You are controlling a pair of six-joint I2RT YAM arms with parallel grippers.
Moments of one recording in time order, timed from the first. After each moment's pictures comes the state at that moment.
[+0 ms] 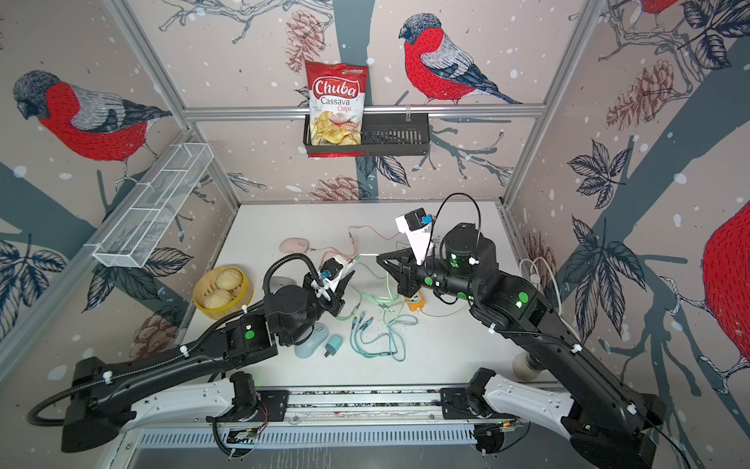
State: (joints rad) left arm -1.13 0.98 0.81 -0.02 -0.52 0.15; right arm 0.87 0.98 1.34 -0.64 -0.23 0.31
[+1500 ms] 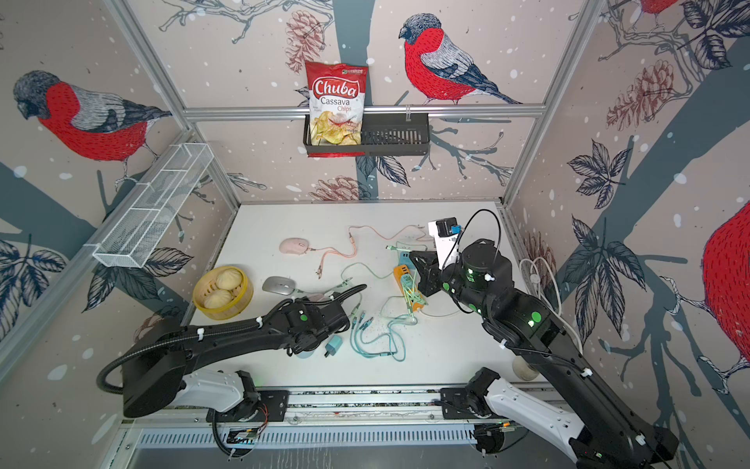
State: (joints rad) left arm -1.01 1.39 0.75 -0.87 -0.95 0.11; right arm 0.76 0.82 1.18 -0.64 -0.02 0.29
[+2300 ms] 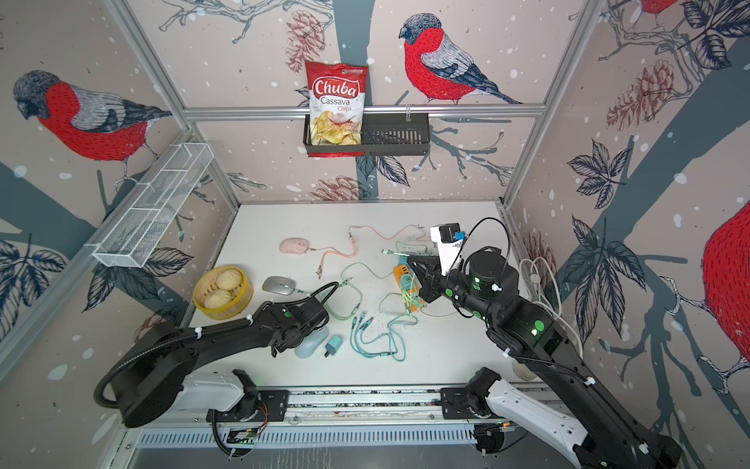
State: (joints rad) left arm -0.77 1.38 0.60 -0.76 -0.80 0.28; right arm 0.77 0.77 1.10 -0.55 -0.10 0.32
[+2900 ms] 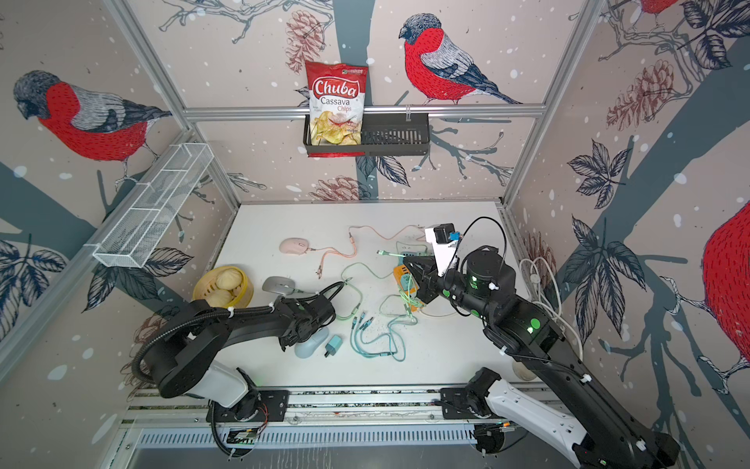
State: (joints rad) left arm -0.76 1.54 0.64 -0.75 -0.78 0.24; right arm 0.76 0.78 1.09 -0.54 -0.13 0.26
